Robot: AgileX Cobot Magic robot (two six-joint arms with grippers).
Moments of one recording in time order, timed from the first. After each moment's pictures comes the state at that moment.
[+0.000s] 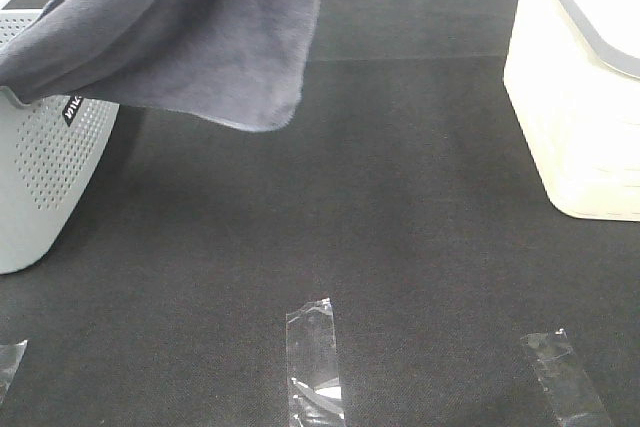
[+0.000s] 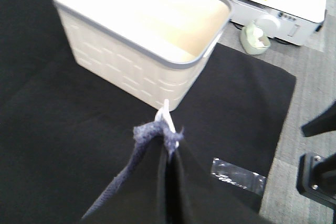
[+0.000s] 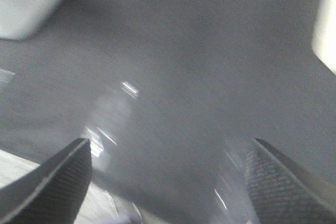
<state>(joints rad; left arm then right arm) -0.54 1.75 -2.18 -0.57 1.22 0.42 -0.04 0.40 -0.51 0.62 0.98 -0.53</state>
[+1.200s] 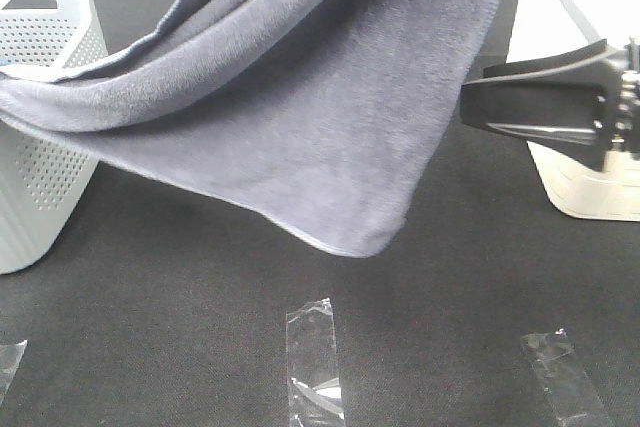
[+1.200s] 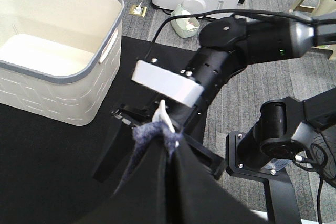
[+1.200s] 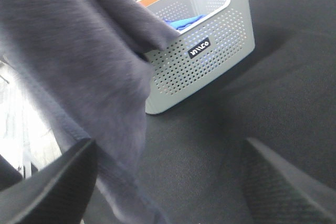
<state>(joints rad) -0.78 1.75 -2.18 -0.57 1.22 0.40 -0.04 1.24 -0.51 1.55 1.07 -1.77</state>
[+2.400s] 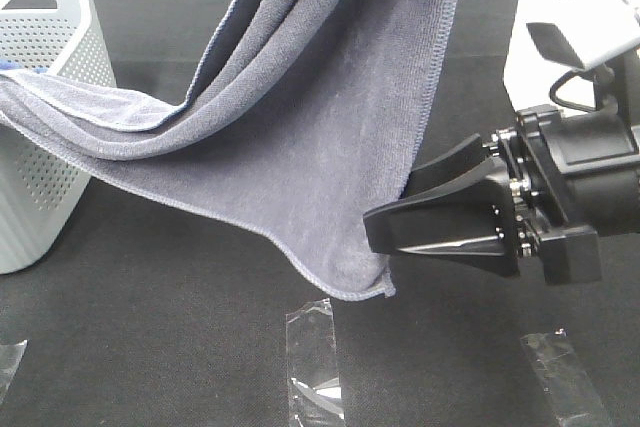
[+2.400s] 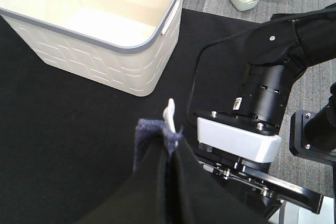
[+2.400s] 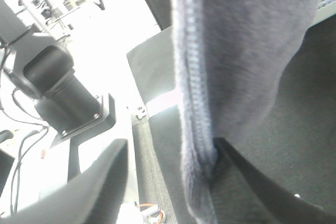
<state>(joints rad) -0.78 1.75 -2.18 -0.34 1.22 0.38 0.25 1.36 -0.51 1.48 1.06 -1.79</state>
